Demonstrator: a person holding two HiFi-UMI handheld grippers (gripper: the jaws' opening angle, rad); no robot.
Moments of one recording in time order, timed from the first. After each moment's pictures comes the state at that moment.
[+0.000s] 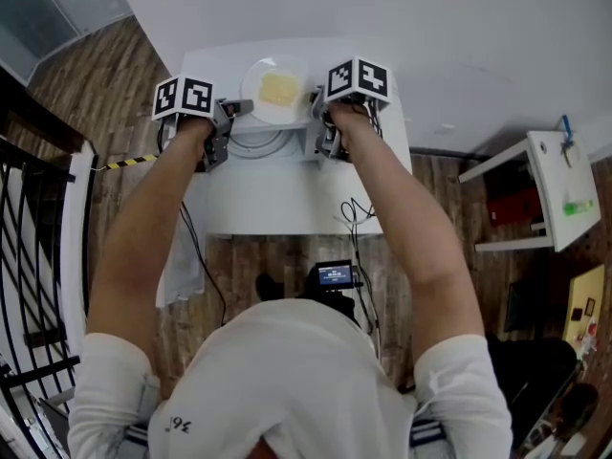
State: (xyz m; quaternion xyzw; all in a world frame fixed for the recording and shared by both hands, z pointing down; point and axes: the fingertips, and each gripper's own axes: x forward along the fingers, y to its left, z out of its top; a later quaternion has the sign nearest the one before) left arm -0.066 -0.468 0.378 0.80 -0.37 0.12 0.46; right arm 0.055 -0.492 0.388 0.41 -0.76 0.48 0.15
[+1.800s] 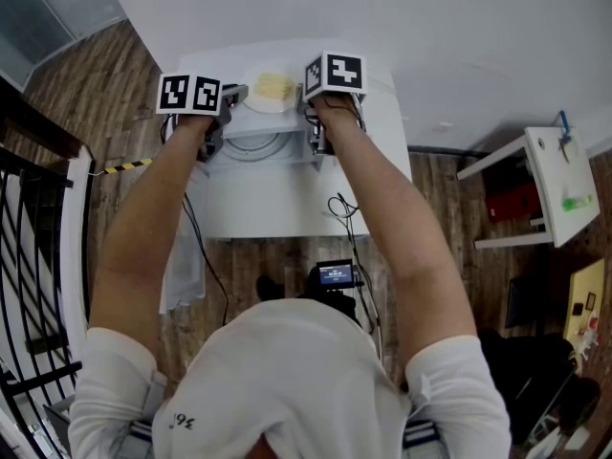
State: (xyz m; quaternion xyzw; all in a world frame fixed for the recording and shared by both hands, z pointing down) left arm -0.078 -0.513 0.364 0.83 -0.42 0.18 0.30; right arm 0.049 -0.520 0.383 0.47 -0.77 0.38 0.21
